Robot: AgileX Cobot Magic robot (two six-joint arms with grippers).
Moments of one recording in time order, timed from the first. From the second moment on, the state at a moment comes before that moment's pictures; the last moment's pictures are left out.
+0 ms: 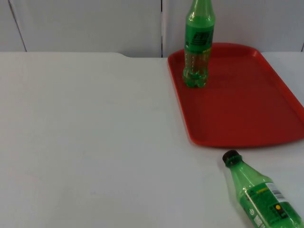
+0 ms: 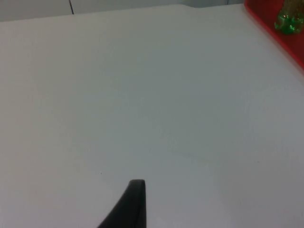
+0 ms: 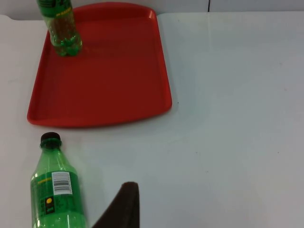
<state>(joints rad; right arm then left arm) 0.10 0.00 -0.52 -0.06 1.08 0.05 -0.19 0.00 -0.50 0.00 1.09 -0.02</state>
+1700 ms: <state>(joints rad) 0.10 0.00 -0.52 -0.05 1.08 0.02 -0.19 0.00 -0.50 0.00 1.09 -0.02</state>
